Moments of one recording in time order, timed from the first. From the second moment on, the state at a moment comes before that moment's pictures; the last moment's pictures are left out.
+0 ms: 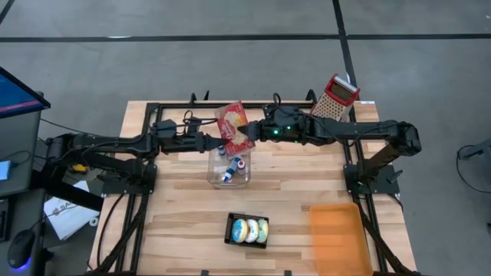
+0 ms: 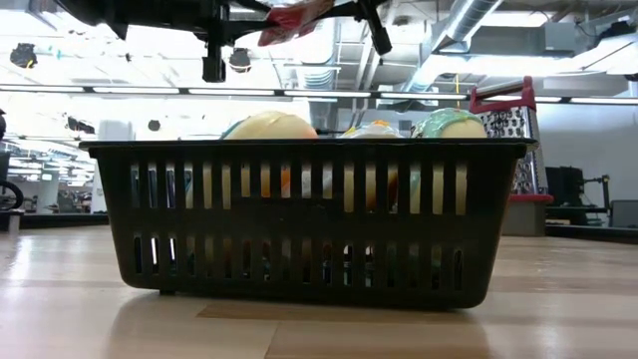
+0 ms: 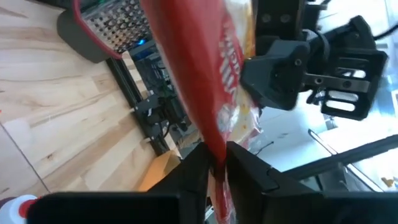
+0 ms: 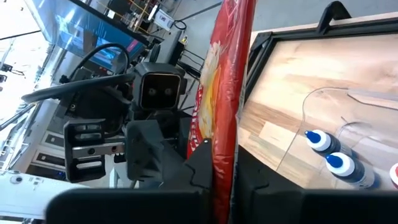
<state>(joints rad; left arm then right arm) 0.16 1.04 0.61 0.43 0.05 -1.12 -0.08 1.53 1.35 -0.12 0.18 1.04</state>
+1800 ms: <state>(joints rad) 0.20 0.68 0.61 -0.02 -0.15 -0.84 1.11 1.44 1.35 -1.21 0.48 2.21</state>
